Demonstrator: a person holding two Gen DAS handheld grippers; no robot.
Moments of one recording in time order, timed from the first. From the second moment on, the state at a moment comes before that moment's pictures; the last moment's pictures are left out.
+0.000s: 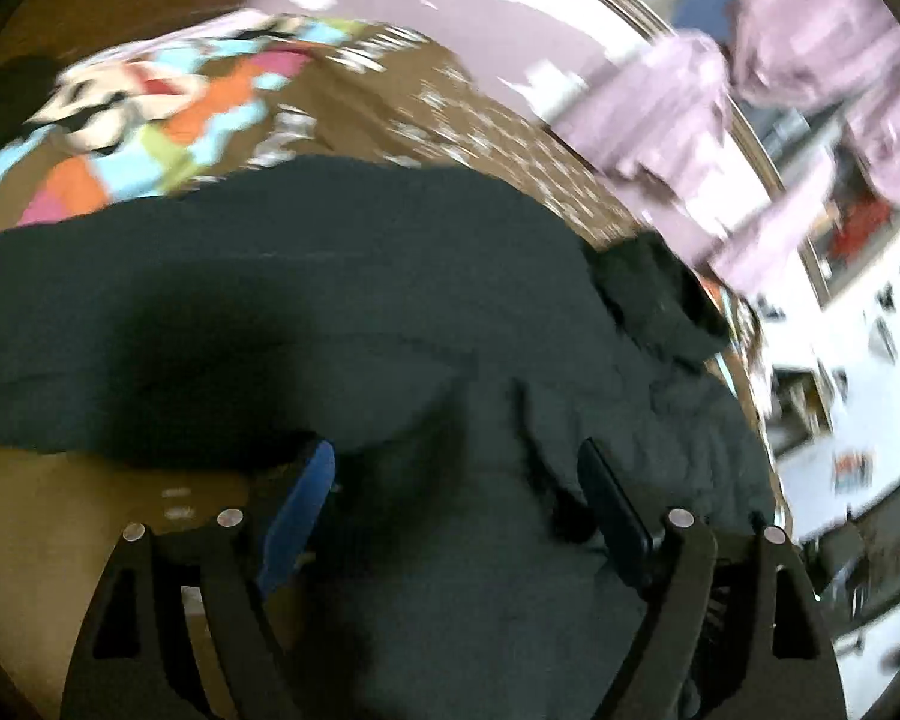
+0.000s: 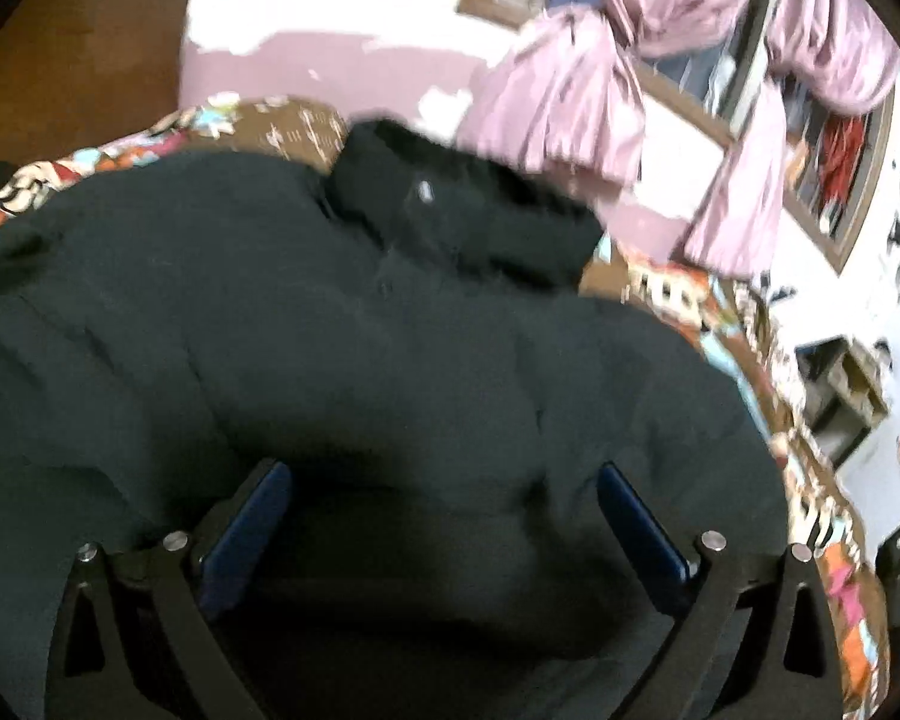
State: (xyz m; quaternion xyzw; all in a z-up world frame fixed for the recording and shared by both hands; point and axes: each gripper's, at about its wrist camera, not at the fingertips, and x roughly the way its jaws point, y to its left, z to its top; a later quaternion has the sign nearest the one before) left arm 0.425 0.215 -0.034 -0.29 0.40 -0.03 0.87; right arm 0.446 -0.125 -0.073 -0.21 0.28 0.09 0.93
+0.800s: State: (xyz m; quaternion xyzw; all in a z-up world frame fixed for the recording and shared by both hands) left arm 0.249 0.431 -0.090 -0.43 0.25 0.28 0.82; right arm 0.509 0.070 -0.046 -0.18 0.37 0.20 0.89
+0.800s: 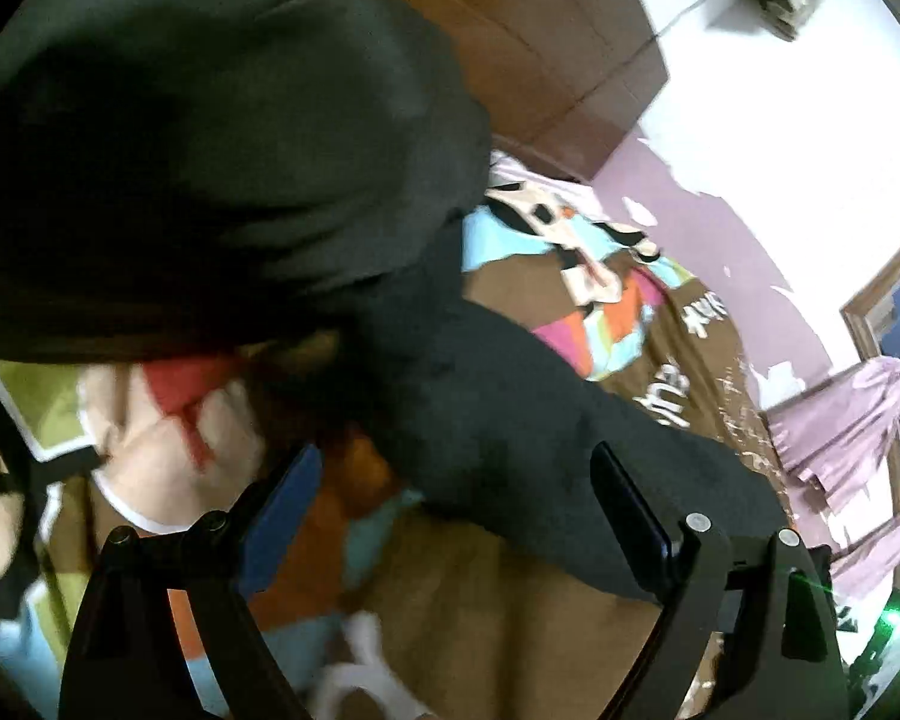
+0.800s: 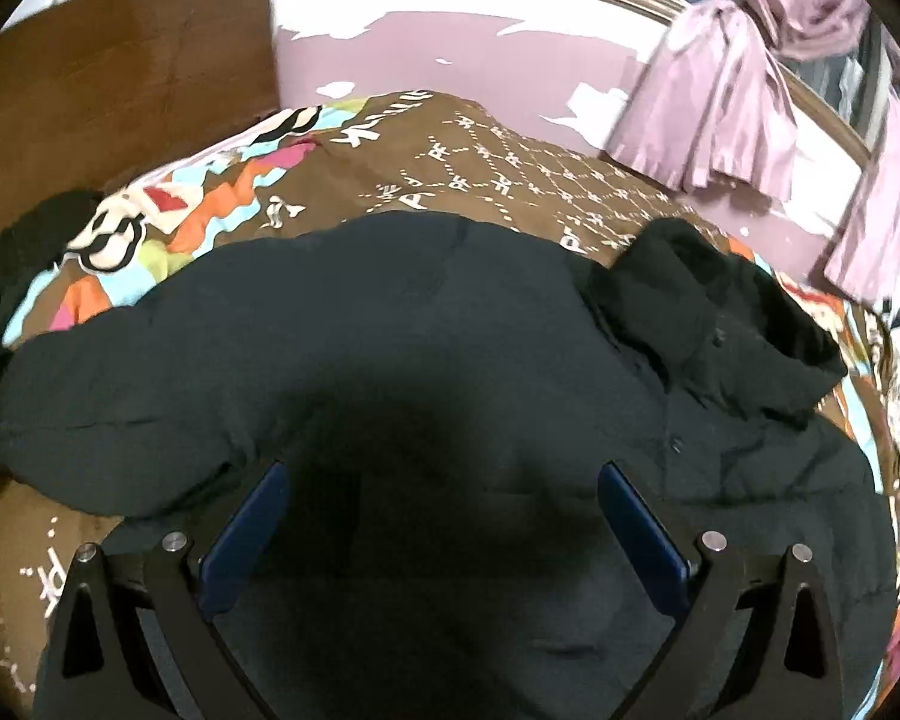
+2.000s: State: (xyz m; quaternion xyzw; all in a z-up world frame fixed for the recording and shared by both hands) left arm 0.277 0.353 -0.056 -0.17 0.23 0.25 0.93; right arm 0.509 0.066 -0.076 -0.14 0.40 0.24 0.88
